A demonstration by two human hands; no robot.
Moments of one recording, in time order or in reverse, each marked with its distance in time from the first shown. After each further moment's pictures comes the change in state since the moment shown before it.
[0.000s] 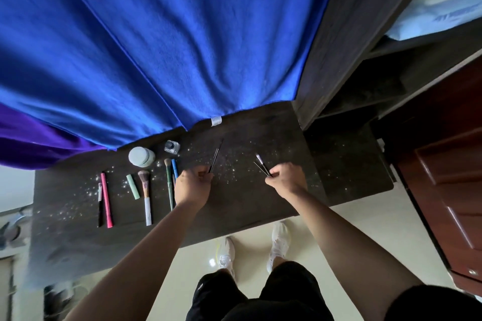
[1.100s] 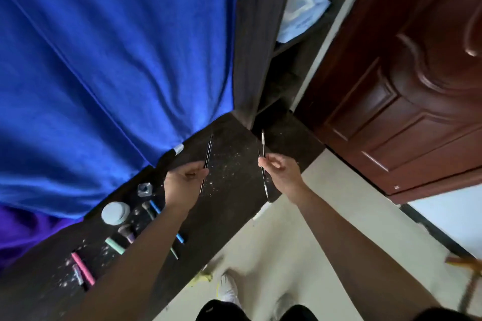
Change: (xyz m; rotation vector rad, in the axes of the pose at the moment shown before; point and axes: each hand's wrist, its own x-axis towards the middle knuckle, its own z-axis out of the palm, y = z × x) left_hand -0.003 0.030 -0.053 -0.433 -0.318 0.424; right_hand -0.126 -0.018 -0.026 0.755 0.468 0.116
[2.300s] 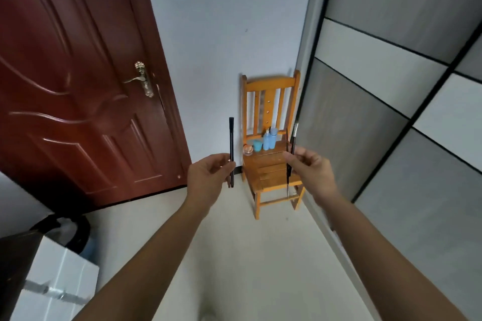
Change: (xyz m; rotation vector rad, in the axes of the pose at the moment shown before) left_hand -0.666 0.142 0.487 -0.122 -1.225 0.484; right_hand -0.614 0.331 -0.560 0.506 1.221 0.006
